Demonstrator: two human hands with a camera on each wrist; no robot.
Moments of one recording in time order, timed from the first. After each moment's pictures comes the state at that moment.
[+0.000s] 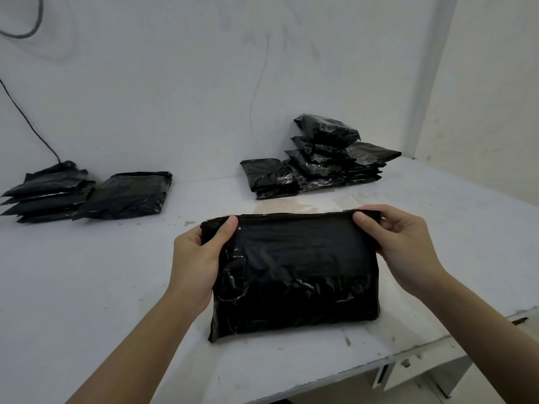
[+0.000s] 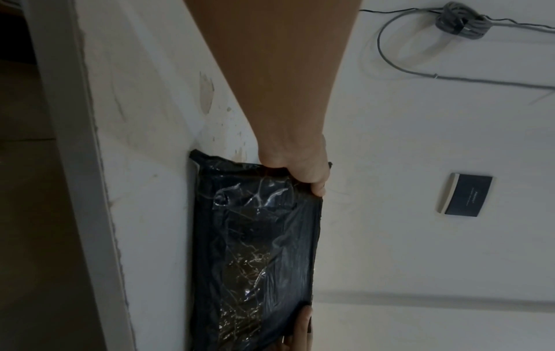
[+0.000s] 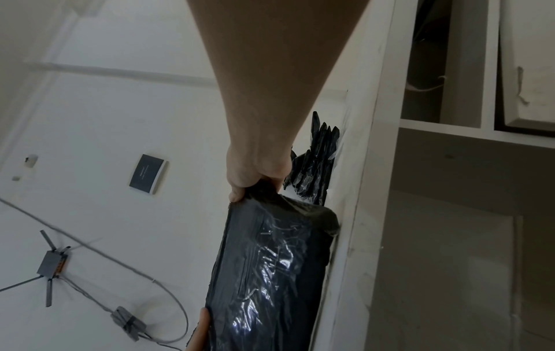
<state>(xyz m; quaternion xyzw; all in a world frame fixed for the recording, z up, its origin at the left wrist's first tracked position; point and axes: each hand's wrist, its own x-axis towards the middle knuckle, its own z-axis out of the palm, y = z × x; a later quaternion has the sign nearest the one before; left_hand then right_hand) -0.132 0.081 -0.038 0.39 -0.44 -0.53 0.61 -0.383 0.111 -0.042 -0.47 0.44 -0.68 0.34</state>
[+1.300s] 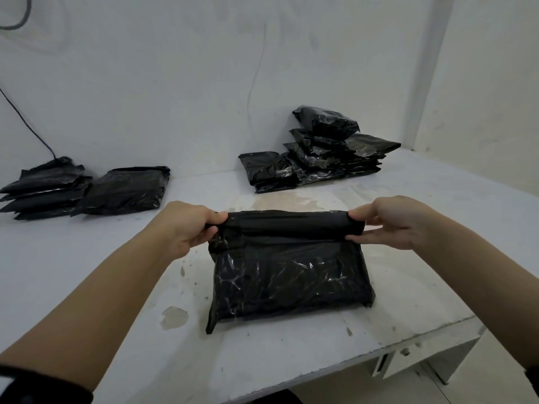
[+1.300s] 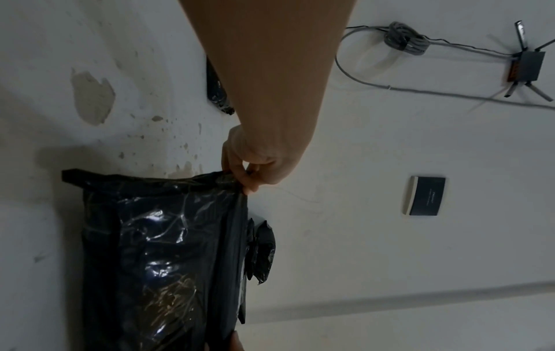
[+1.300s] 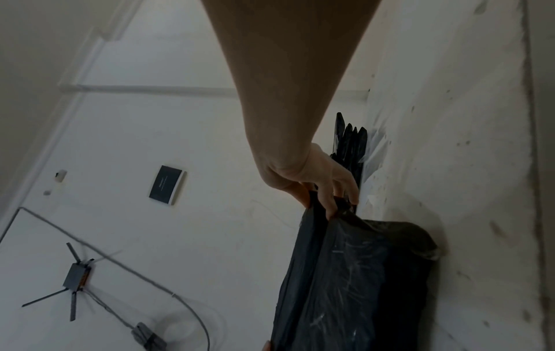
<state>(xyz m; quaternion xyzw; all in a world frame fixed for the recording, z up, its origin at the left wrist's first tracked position) -0.110 0.036 0.003 0.60 -0.45 -0.50 0.43 -0.389 0.085 0.000 -0.29 0.65 -0.48 0.51</state>
